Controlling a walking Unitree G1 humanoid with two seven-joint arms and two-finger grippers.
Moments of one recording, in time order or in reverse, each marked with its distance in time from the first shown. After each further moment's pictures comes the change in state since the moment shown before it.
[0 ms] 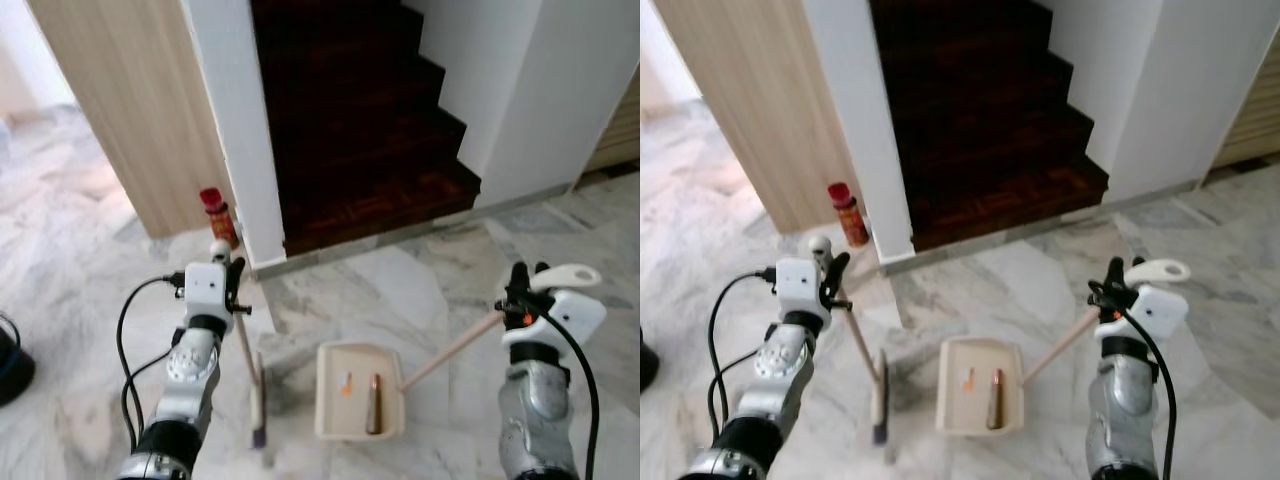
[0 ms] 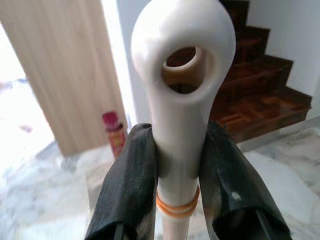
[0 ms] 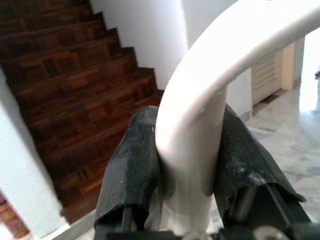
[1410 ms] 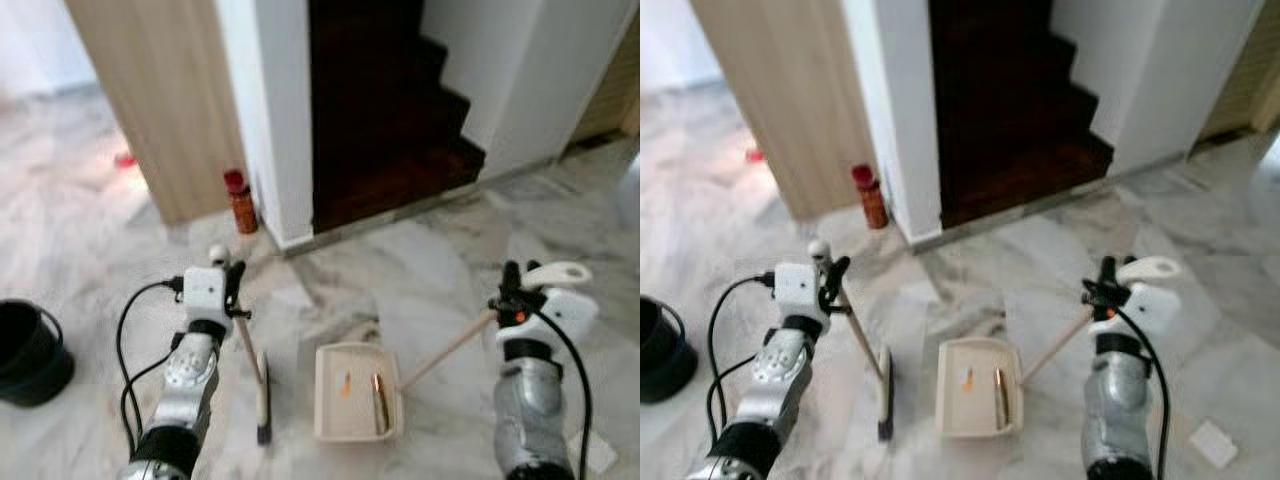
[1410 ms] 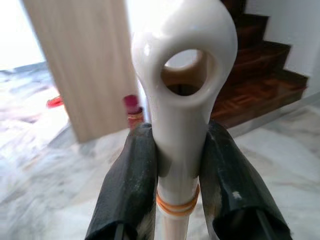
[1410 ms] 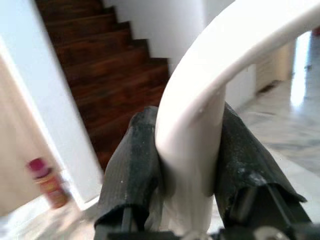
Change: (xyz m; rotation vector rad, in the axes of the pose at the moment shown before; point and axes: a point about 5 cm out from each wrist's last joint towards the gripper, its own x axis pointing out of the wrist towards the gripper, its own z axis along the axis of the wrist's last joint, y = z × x) left arm -0.006 0.002 -0.003 0.003 0.004 -0.006; right arm 0.001 0.012 -0.004 0.019 0.018 0.054
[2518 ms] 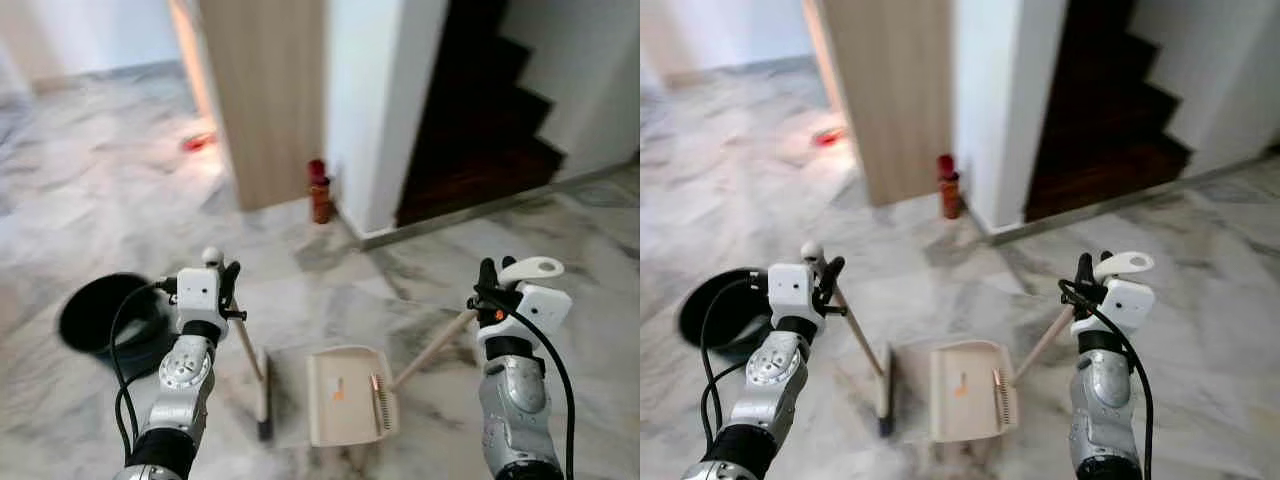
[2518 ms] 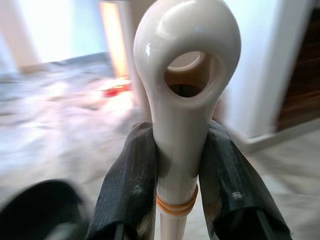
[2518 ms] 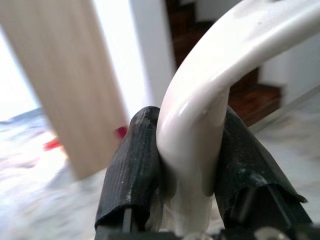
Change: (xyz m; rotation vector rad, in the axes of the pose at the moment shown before) left arm 0.002 0.001 0.005 -0.003 -0.015 -0.003; right arm 0.000 0.006 -0.001 0.010 0.004 0.017
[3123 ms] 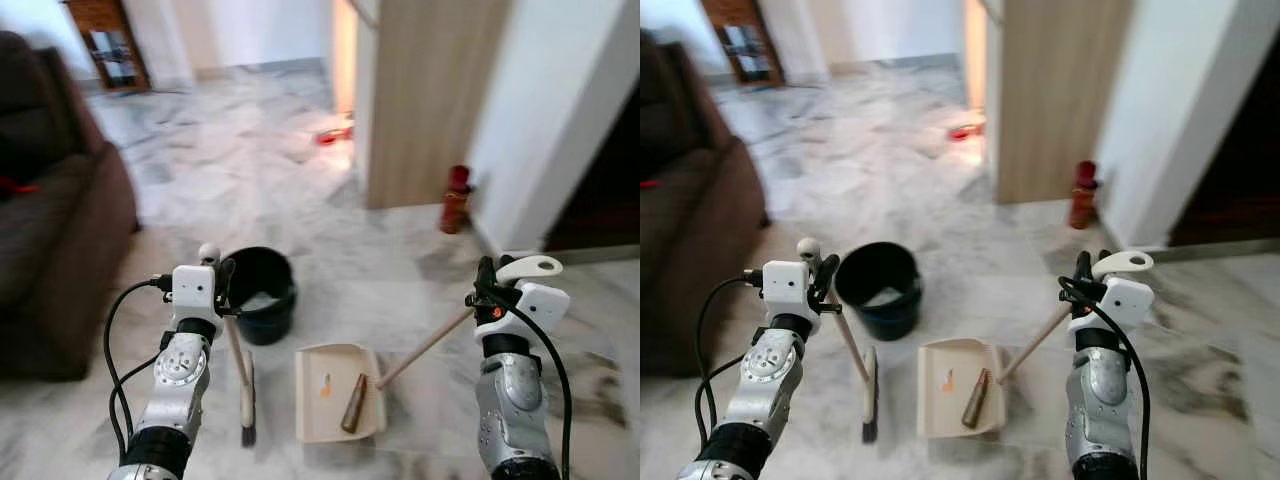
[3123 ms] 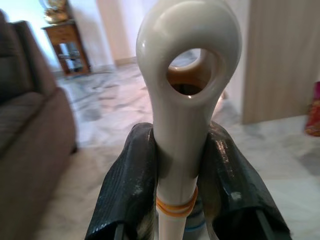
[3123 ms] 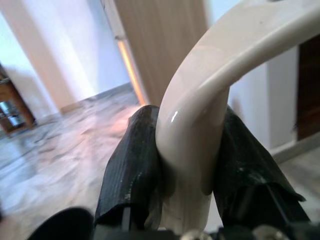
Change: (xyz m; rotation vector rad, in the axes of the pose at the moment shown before) left arm 0.001 -0.001 0.003 0.016 -0.006 -0.008; right arm -0.002 -0.004 -0.003 0.011 0.014 -0.023
